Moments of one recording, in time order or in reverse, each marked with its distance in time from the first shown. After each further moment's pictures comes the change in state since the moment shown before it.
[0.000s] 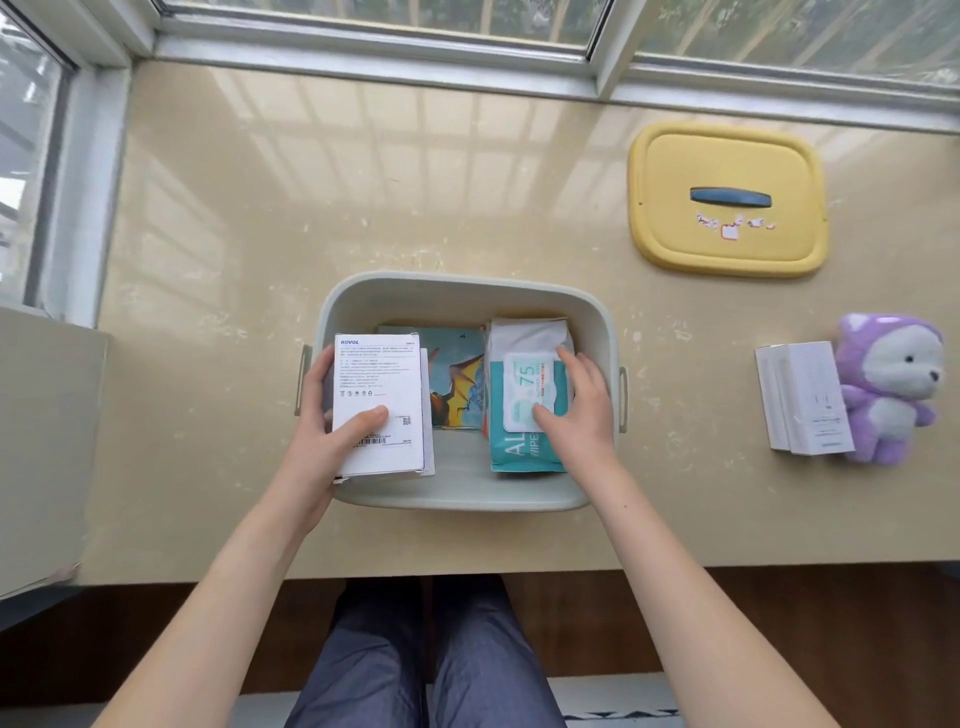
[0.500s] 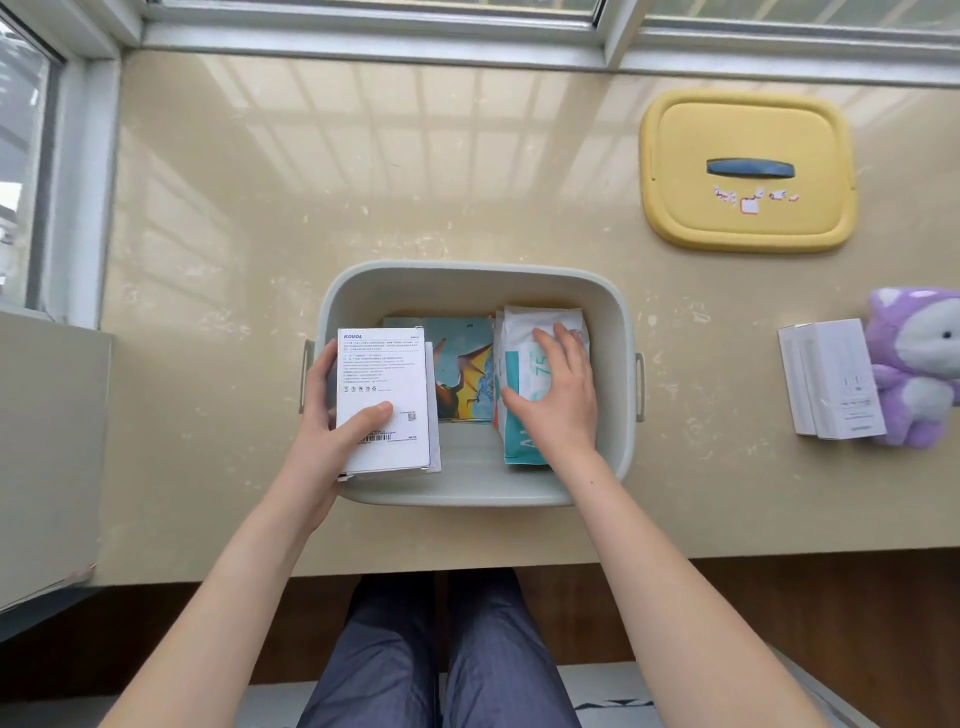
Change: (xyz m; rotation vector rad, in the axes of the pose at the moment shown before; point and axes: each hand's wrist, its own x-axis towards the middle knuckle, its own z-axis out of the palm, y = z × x) left_hand 0.005 -0.003 -0.004 0.028 -0.010 0.012; right_hand 0.013 0.002 0.043 -0.176 0.078 -0.132
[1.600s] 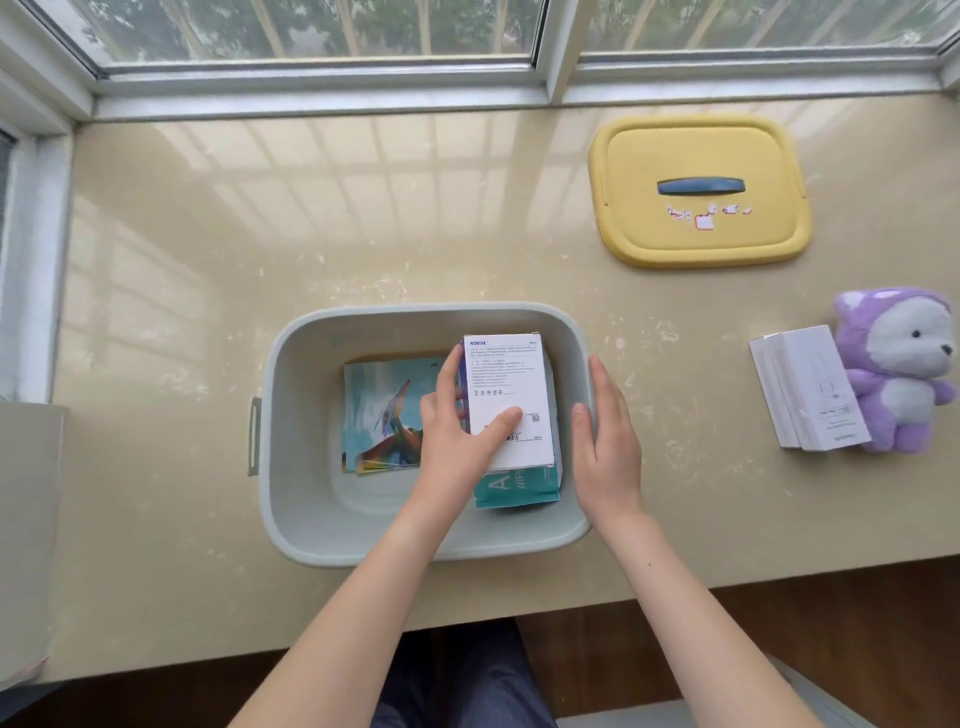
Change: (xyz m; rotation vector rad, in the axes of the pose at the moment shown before) left_hand 0.041 -0.021 0.152 0.279 -0.024 0.109; right_hand -0.016 0.046 -0.056 0.210 0.187 -0.083
